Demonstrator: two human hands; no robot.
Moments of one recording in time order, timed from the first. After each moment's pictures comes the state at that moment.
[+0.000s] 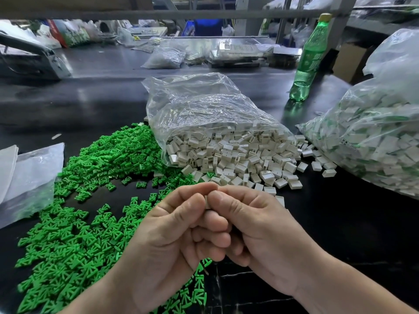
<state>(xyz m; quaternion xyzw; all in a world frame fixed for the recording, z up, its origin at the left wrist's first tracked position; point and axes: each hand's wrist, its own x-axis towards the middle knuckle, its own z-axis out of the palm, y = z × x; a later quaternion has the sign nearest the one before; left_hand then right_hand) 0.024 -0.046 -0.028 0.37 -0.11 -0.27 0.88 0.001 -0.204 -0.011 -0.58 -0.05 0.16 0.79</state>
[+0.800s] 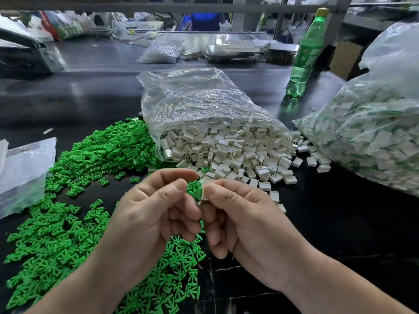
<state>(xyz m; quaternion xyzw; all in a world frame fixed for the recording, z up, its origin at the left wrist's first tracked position) 0.035 -0.032 -0.026 0.54 -0.08 -0.15 0.82 0.005 -0.200 -0.022 -0.54 -0.04 0.15 0.83</state>
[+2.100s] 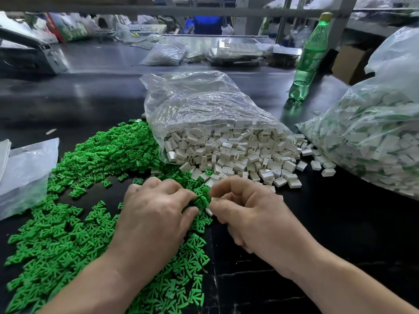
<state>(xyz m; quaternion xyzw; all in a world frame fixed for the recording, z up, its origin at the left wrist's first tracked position) 0.048 -0.030 -0.039 0.97 -0.21 0.13 0.07 0.014 -0.216 -0.027 -0.78 -0.03 0.06 0.62</state>
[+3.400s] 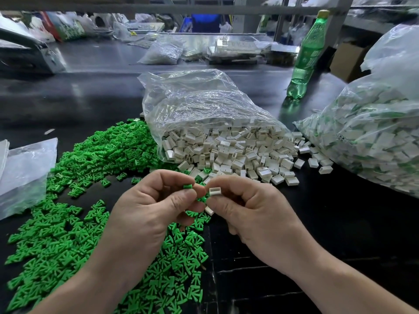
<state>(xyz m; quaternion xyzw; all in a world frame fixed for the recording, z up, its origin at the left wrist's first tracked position) 0.040 -0.030 -0.035 0.67 -0.11 -0.05 0.74 0.012 -0.218 -0.032 -0.79 -0.11 -0.02 0.60</state>
